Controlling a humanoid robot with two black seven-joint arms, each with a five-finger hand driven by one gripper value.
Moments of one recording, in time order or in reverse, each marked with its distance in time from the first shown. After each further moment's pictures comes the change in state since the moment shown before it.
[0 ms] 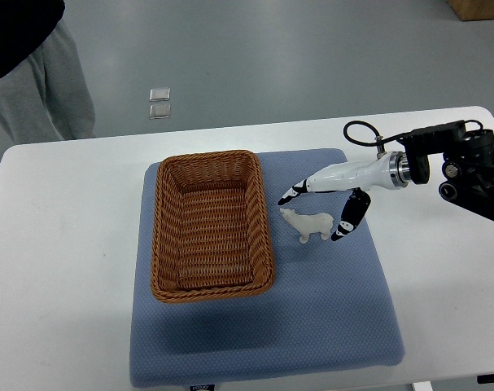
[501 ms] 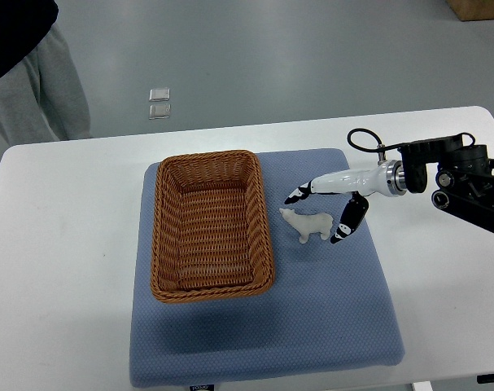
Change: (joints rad) left arm 0.000 0.000 0.000 0.000 0.000 0.000 0.000; right arm -0.042 0.038 0.011 -0.036 0.080 -0.007 -0.123
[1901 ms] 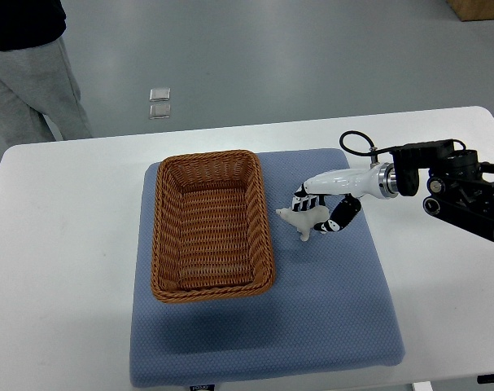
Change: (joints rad) left arm 0.000 0.000 0.000 0.000 0.000 0.000 0.000; right arm 0.002 0.016 -0.006 0.001 -0.039 -0.057 -0.006
